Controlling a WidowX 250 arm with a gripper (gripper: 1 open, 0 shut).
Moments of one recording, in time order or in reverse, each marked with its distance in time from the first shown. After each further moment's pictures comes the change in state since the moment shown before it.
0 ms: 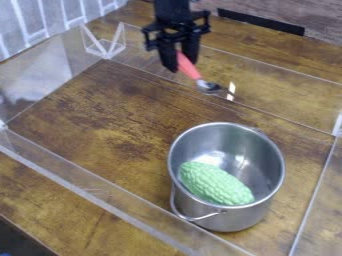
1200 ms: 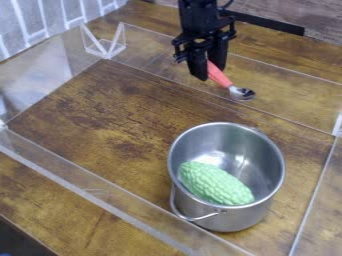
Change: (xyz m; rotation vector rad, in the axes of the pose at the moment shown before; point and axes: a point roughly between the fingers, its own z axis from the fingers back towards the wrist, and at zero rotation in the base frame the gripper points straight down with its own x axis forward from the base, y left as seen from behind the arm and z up) arm -0.013 -0.026 -0.008 -0.084 0.016 0.054
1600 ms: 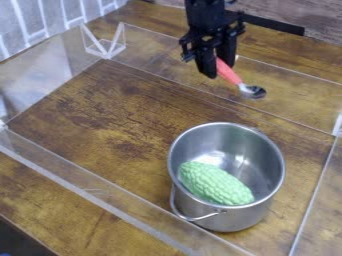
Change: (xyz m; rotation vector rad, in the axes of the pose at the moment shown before) arm -0.017 -0.008 0.006 -0.064 -0.012 -0.010
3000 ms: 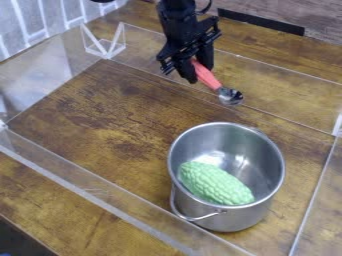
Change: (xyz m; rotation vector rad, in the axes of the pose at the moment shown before) arm 0.035 0.016 -0.009 -0.168 -0.093 0.041
